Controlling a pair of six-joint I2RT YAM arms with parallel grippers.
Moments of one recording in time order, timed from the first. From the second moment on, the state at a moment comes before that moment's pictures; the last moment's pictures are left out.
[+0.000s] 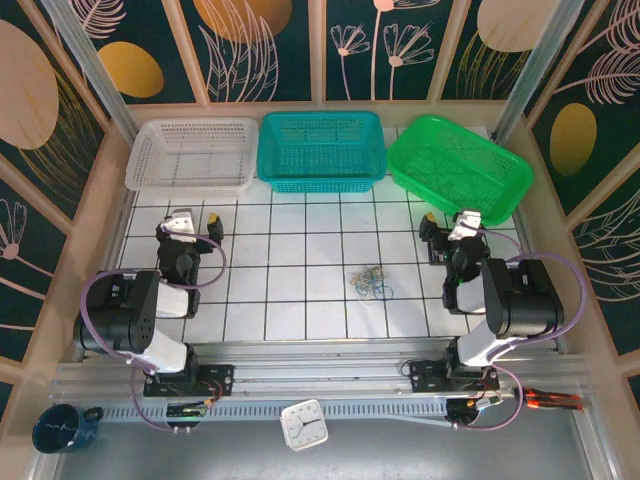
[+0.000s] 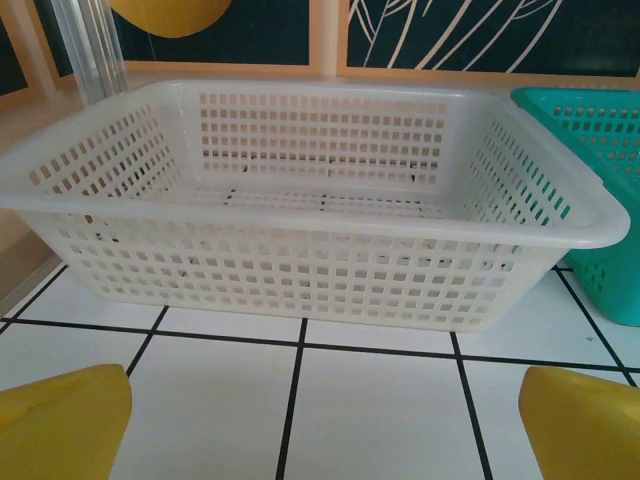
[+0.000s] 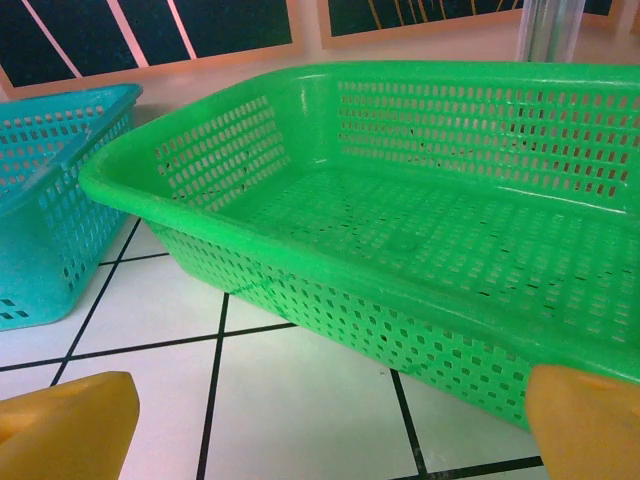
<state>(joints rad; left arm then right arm) -0.01 1.53 0.21 1.20 -0.08 -0.06 -0.02 1.56 0.21 1.22 0.02 0.11</state>
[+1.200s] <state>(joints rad) -0.01 1.53 0.18 1.24 -0.26 -0.11 -0.02 1.56 0.21 1.22 0.02 0.11</state>
